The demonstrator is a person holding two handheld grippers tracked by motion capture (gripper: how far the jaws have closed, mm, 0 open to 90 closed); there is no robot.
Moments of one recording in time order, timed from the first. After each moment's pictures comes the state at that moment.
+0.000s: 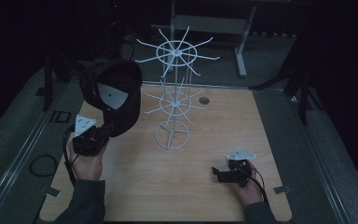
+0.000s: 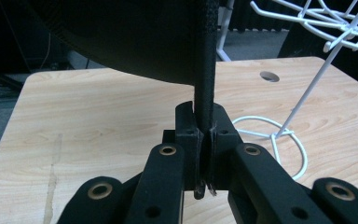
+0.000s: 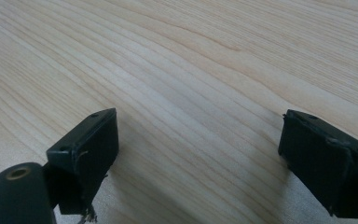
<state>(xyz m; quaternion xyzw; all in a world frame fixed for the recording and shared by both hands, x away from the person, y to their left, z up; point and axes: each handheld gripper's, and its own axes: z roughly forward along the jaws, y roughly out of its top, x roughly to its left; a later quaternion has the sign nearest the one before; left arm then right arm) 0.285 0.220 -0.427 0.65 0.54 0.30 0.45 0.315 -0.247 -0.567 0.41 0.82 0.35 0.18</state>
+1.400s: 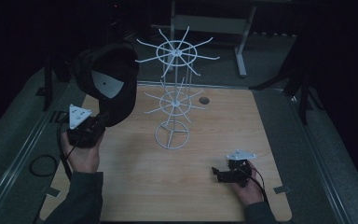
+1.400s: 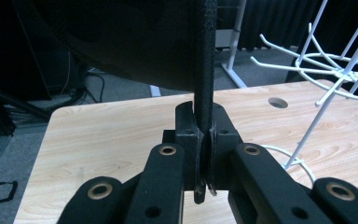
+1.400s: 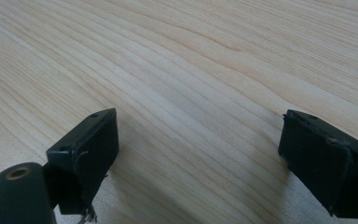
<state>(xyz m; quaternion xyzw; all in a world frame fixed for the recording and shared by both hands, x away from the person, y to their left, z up) 0.287 0.221 -0.395 0.63 0.52 0.35 0.46 0.315 -0.247 -0.566 0.41 0.82 0.35 0.18</state>
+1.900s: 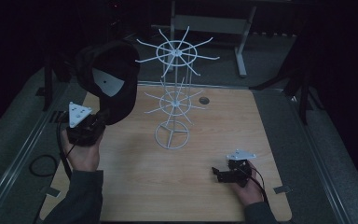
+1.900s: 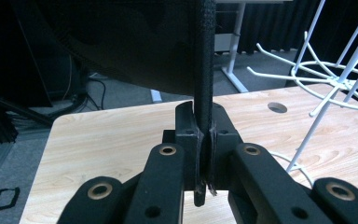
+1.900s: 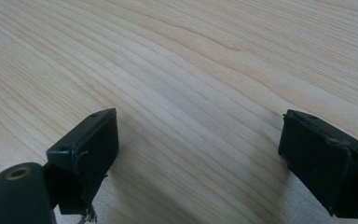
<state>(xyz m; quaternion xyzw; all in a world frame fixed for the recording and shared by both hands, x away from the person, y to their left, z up) 0.287 0.219 -0.388 0.63 0.52 0.35 0.46 0.315 -0.247 -0.566 0.41 0.82 0.35 0.18</state>
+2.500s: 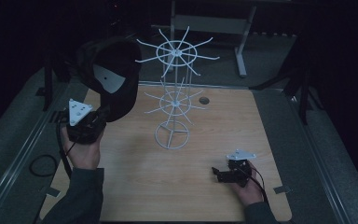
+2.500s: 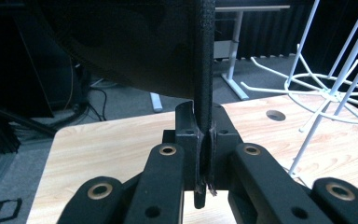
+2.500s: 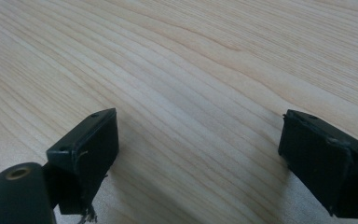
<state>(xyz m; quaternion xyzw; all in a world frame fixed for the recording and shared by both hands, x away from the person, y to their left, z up) 0.287 0.214 -0.376 0.63 0.50 0.37 0.46 0.315 -0.247 -0.566 0.41 0.82 0.35 0.18</state>
